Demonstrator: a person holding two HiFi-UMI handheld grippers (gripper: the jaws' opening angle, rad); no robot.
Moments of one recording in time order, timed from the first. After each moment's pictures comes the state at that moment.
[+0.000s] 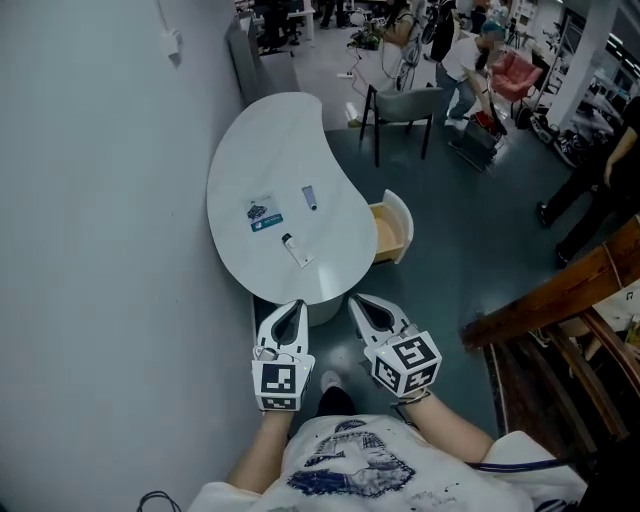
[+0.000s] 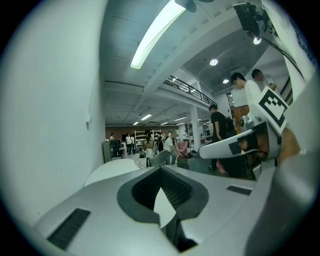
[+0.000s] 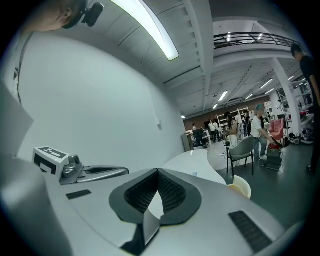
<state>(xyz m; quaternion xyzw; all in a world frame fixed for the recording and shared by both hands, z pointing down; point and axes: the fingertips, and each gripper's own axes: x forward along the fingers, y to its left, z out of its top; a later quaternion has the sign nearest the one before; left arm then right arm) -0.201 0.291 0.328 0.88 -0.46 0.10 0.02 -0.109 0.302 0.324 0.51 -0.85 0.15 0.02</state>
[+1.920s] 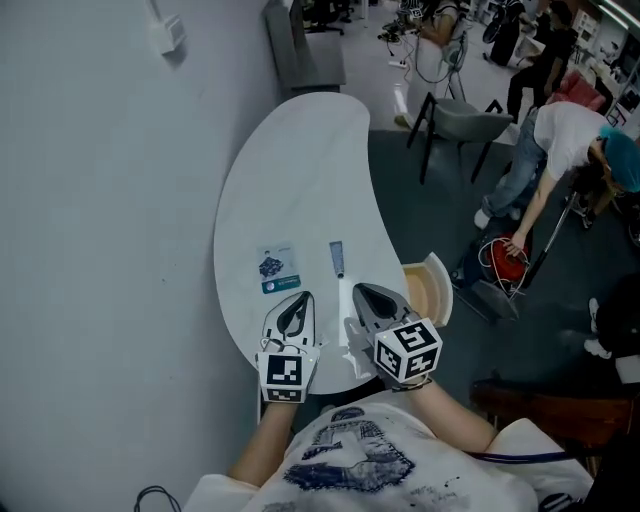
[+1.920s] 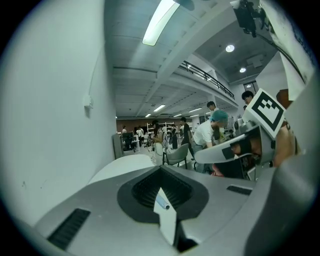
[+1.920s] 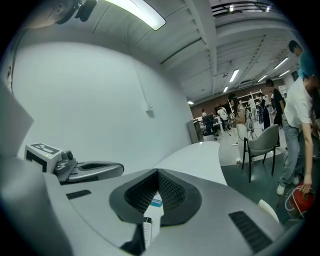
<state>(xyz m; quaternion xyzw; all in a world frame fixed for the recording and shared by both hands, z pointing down) -0.181 -0.026 0.372 0.84 -0.52 0.13 0.05 -0.092 -0.040 0.383 0.44 -0.87 0.20 0.06</state>
